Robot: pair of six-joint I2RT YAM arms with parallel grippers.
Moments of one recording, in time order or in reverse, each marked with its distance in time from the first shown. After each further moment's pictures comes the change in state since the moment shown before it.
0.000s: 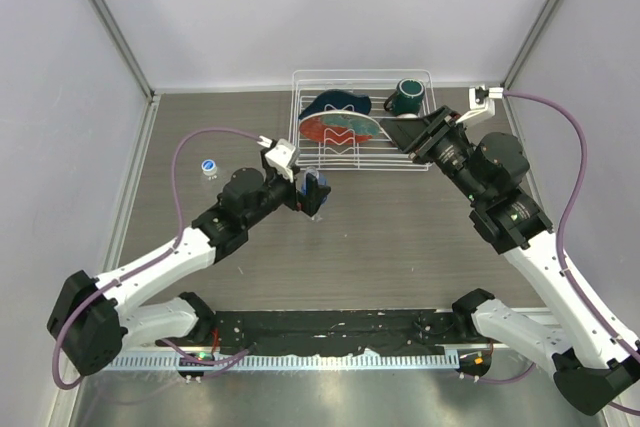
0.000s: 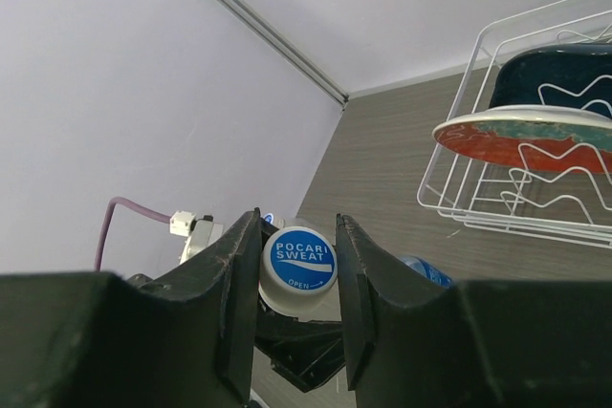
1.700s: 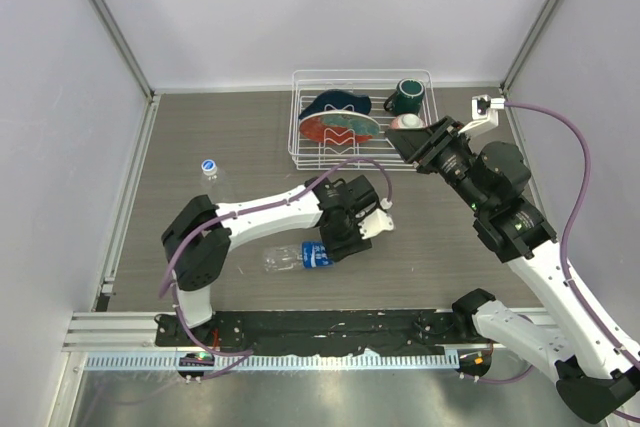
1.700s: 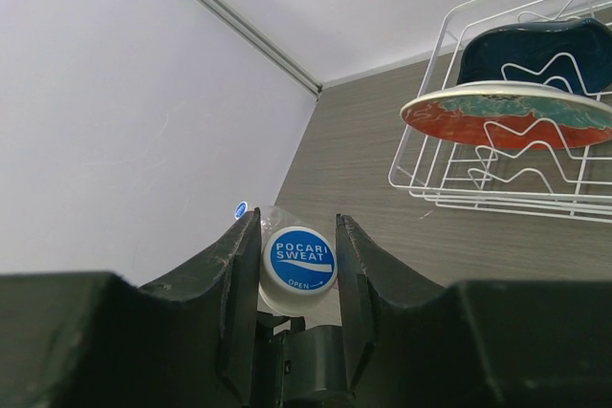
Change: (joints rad) left arm -0.314 0.744 0.711 -1.107 0.114 0.470; right arm 0.000 -0.056 -0.047 -0.059 0.035 -0.021
